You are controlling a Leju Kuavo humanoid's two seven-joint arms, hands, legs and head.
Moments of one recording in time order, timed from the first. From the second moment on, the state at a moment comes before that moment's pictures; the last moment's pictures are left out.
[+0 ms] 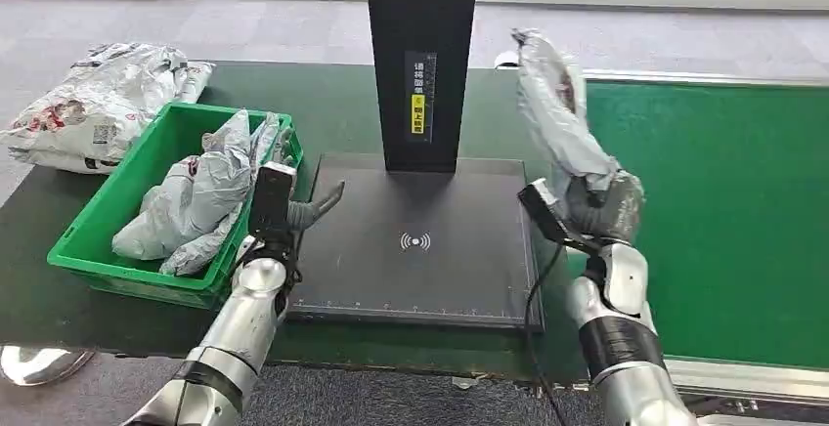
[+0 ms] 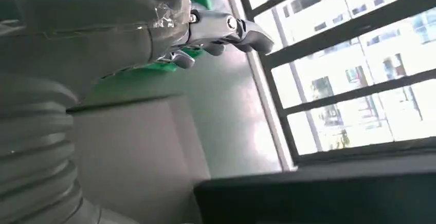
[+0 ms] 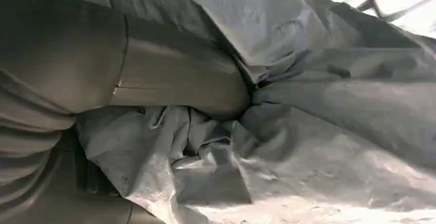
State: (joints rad) left arm -0.54 -0.20 -0.08 -0.78 -0.38 0.33 -0.41; right arm -0.44 0.09 0.05 -0.89 1.29 -0.56 -0.02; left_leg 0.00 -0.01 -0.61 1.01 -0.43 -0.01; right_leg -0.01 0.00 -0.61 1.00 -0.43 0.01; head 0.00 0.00
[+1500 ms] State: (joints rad) left arm -0.49 -0.16 -0.10 -0.82 -0.46 0.19 -0.39; right arm -0.29 0.05 0.54 -1.31 0.41 -0.30 -0.29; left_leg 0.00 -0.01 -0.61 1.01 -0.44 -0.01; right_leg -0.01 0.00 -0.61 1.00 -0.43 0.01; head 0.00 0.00
